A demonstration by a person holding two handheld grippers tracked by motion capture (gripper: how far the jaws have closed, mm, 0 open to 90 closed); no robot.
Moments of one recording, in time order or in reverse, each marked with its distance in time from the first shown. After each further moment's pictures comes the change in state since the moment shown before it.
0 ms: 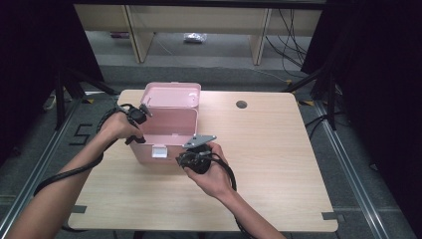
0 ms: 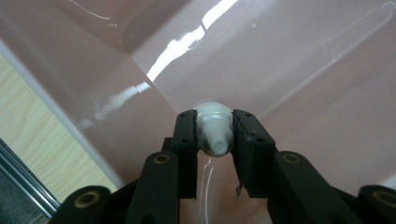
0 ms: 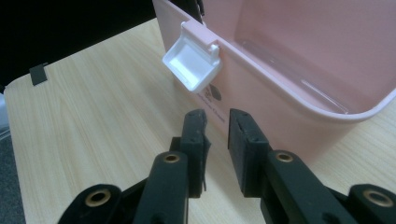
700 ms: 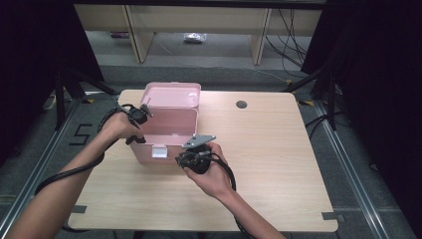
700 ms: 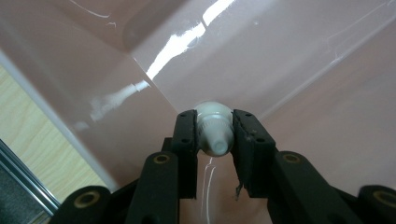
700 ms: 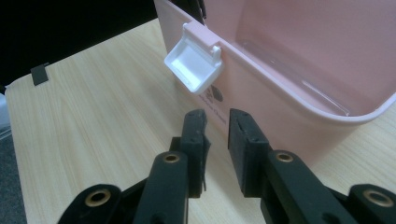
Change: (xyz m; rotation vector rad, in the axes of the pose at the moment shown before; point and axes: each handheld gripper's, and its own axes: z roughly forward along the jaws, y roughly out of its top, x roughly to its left) left arm -0.001 0.003 0.002 0.009 0.003 0.003; right arm 0.001 0.001 0.000 -0.005 0.000 -0.002
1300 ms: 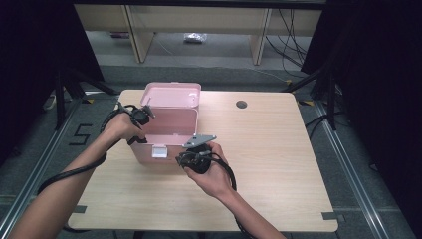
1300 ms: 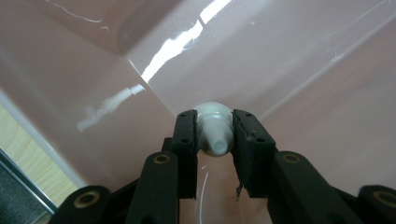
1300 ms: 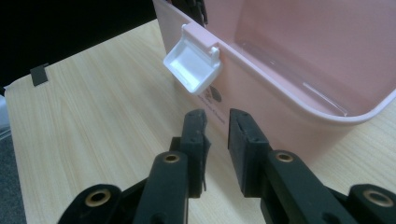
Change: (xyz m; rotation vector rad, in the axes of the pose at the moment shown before) left arm -0.003 0.003 0.005 0.003 0.003 0.010; right arm 0.000 0.000 -0.001 0.005 -0.002 0.016
